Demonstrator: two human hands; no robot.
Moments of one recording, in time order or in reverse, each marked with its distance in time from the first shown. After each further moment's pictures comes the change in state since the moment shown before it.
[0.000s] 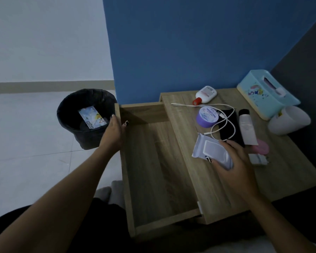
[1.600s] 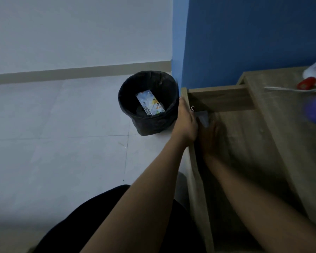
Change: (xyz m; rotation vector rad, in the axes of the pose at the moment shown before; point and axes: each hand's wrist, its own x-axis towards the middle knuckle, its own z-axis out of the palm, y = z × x) left_hand 0.018 -0.011 0.013 -0.424 -0.047 0.050; right_hand 0.086 -0.133 0.288 -0.073 -0.456 0.338
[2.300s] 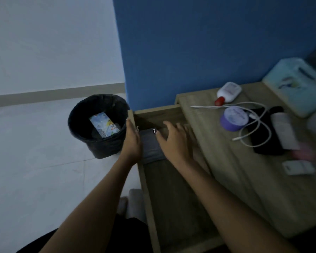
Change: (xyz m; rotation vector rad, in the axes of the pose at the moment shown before) left_hand 0.003 -0.005 -0.002 0.089 0.048 -0.056; right_hand -0.038 -0.008 -0.102 0.023 0.268 -0.140
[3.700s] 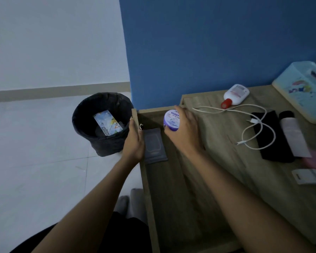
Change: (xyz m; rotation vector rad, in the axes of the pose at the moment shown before) left_hand -0.005 0.007 0.004 0.086 0.050 0.062; right_hand 0.037 0.028 -0.012 0.151 0.150 -0.149
